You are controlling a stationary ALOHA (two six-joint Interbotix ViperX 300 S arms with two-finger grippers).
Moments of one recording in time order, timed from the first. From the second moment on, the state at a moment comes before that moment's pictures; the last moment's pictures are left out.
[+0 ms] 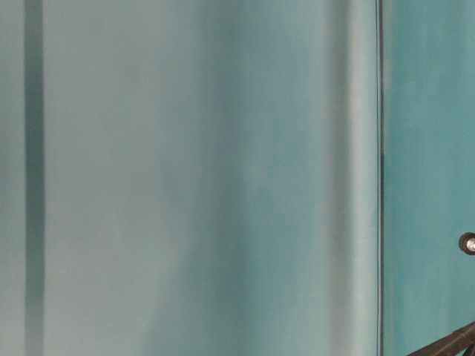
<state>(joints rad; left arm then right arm) 0.06 0.15 1.17 -0.02 -0.78 0.09 -0.04 -0.06 1.25 -0.05 -0.54 0.21</state>
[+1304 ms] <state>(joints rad) 0.07 0.25 1.12 -0.02 -0.87 0.12 -0.06 -0.17 0.98 -0.06 -0.03 0.10</state>
